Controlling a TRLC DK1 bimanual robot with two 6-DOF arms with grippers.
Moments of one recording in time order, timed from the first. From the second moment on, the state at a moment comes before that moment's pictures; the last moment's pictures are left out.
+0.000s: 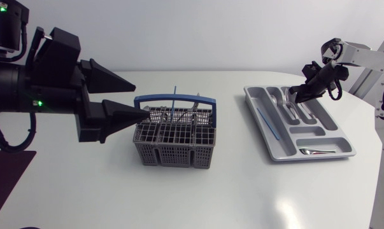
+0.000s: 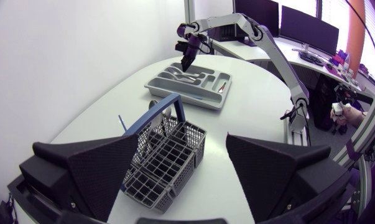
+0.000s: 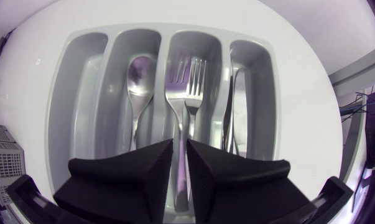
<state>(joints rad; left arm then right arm) -0.34 1.11 1.01 -0.52 0.59 0.47 -0.28 2.48 2.20 -0.93 -0.13 -0.37</state>
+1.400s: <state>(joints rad) -0.33 1.09 0.75 -0.37 0.45 0.53 0.19 1.72 1.39 -0.61 -0.29 -0.37</state>
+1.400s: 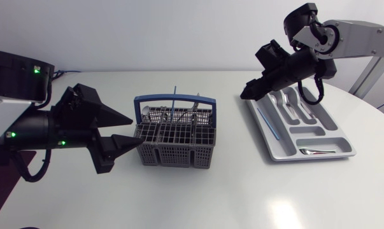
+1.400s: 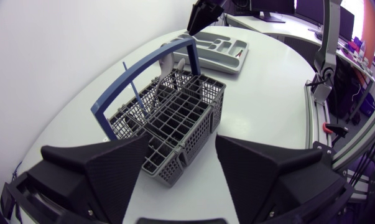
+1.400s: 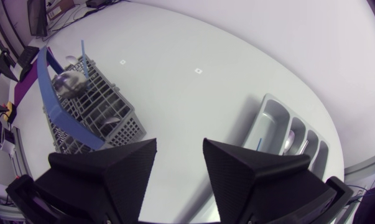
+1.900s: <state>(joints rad) -0.32 1.34 0.64 -0.12 0.41 0.55 0.31 1.76 1.39 -0.61 -0.47 -0.27</state>
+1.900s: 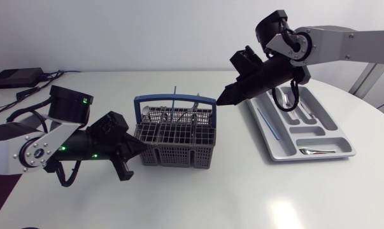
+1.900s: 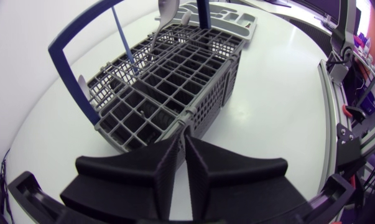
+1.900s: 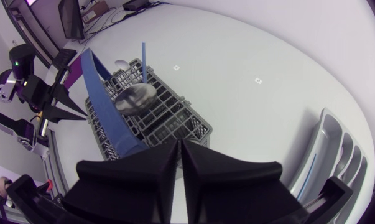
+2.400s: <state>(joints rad) -0.25 1.48 0.63 0.00 0.39 0.58 0.39 1.74 1.34 -0.62 -0.56 -0.25</state>
